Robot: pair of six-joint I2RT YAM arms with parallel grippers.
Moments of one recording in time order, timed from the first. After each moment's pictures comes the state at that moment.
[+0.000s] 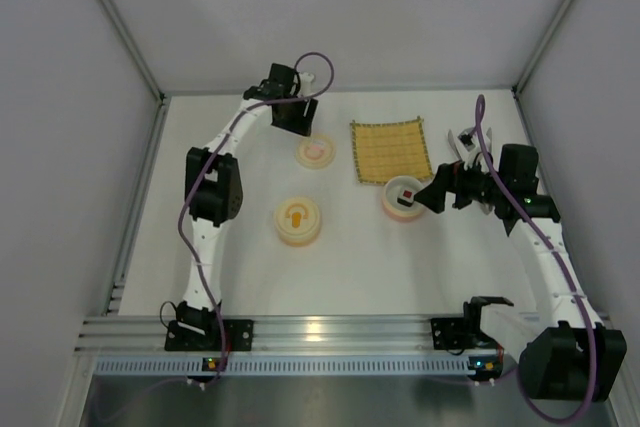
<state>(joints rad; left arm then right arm) -0.35 2.33 2.15 -0.72 0.09 0.03 -0.05 0.99 0.83 -0.51 -0.77 -0.05</state>
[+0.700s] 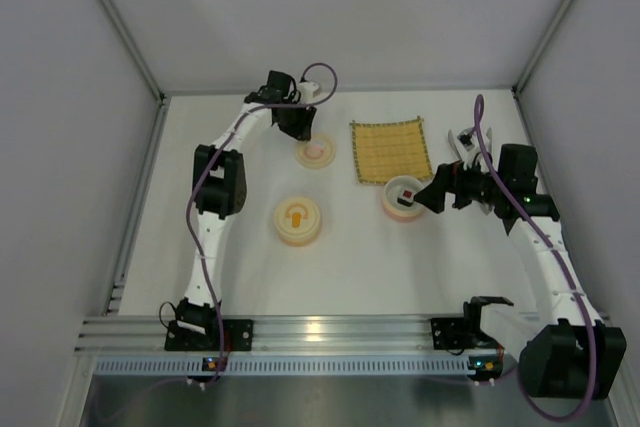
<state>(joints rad) -0.27 2.50 2.24 -0.67 0.37 0.27 -0.05 1.00 0.83 -0.51 -0.77 -0.05</state>
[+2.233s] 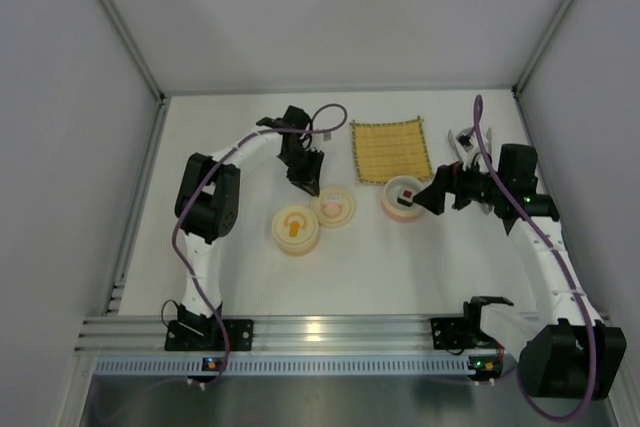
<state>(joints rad) -0.43 2.13 1.67 -0.82 0.43 -0.06 -0.05 1.00 0.83 -0.51 -0.79 -0.07</state>
